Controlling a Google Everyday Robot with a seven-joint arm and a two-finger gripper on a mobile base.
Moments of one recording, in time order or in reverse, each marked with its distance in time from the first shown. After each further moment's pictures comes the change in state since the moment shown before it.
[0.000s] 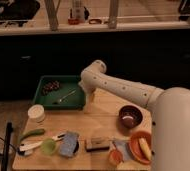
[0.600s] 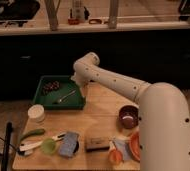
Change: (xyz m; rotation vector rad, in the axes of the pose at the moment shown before) arm -0.026 -0.063 -0.005 -0.001 -0.049 -0.084
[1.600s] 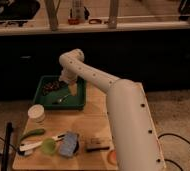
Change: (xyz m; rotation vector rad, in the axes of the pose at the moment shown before) arm -0.046 -0.037 0.057 -0.135 -0.098 -0.105
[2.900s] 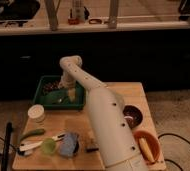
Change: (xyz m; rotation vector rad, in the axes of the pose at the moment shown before) arm -0.007 0.003 0.071 -0.122 -0.152 0.014
